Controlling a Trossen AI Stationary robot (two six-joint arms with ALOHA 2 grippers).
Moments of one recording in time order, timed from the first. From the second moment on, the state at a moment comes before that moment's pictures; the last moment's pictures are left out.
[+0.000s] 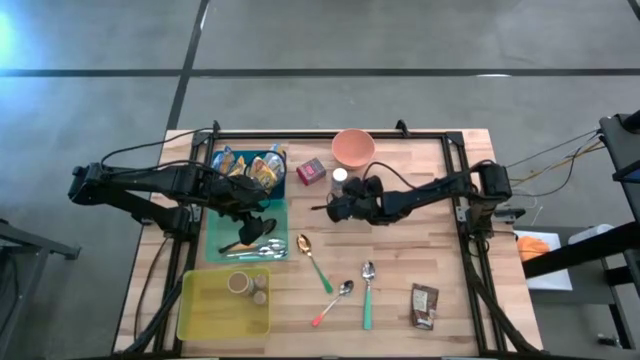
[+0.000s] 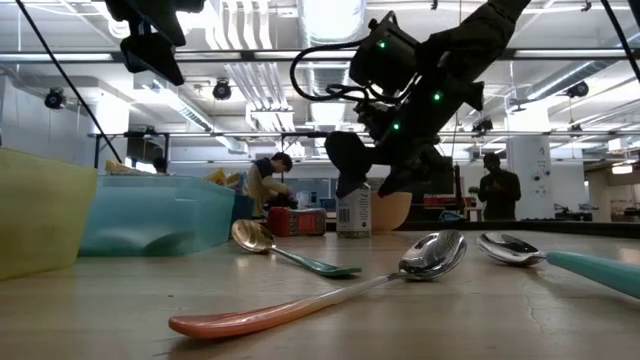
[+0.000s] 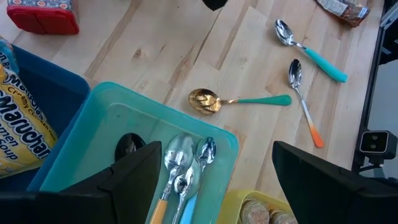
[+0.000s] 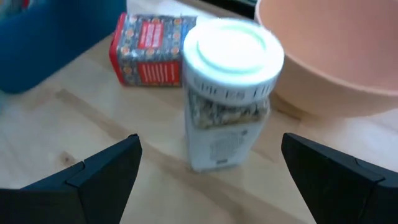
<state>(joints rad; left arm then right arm) -0.06 1.13 1.07 -0.92 0.00 -0.56 -0.01 1.84 0.97 -0.03 0.75 0.73</state>
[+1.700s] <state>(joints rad) -0.06 1.13 1.07 -0.91 0.01 -0.56 -0.13 2.01 0.93 0.40 0.86 0.61</state>
